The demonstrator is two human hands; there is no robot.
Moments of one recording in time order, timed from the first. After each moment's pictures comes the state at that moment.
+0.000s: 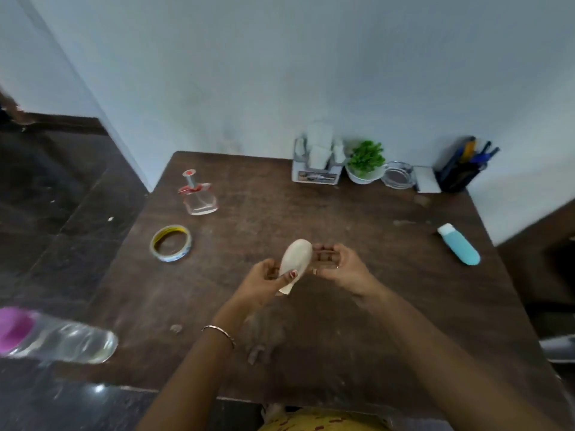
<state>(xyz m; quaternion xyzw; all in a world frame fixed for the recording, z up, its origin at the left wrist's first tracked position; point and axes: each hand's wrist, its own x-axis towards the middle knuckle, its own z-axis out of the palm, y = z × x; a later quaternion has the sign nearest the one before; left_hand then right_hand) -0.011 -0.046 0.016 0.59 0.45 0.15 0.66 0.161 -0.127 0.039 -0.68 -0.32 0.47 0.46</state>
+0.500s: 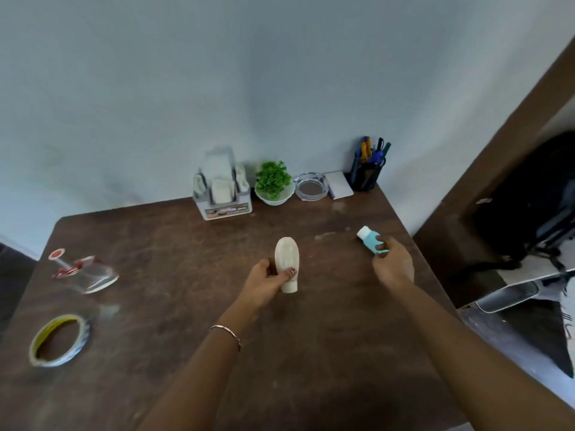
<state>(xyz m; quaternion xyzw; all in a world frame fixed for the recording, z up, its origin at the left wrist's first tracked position) 0.177 -0.048 0.011 0.63 0.40 0.09 0.66 0.380 -0.216 0.016 -0.92 -0.11 0.11 0.35</state>
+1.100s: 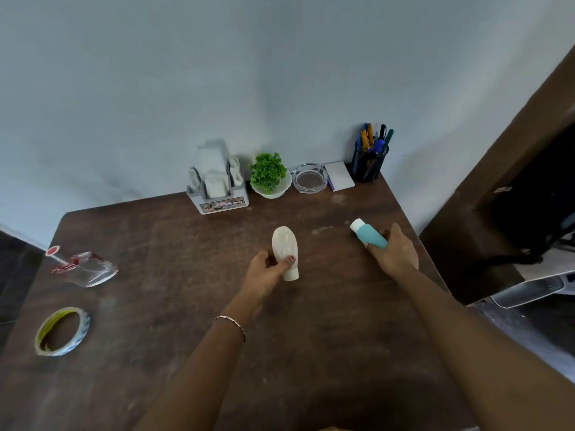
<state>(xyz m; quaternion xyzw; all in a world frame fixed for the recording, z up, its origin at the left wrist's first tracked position) 0.209 -0.054 0.000 0.60 0.46 0.12 0.65 0.430 -0.221 -0.005 -0.93 -0.19 0.14 0.28</state>
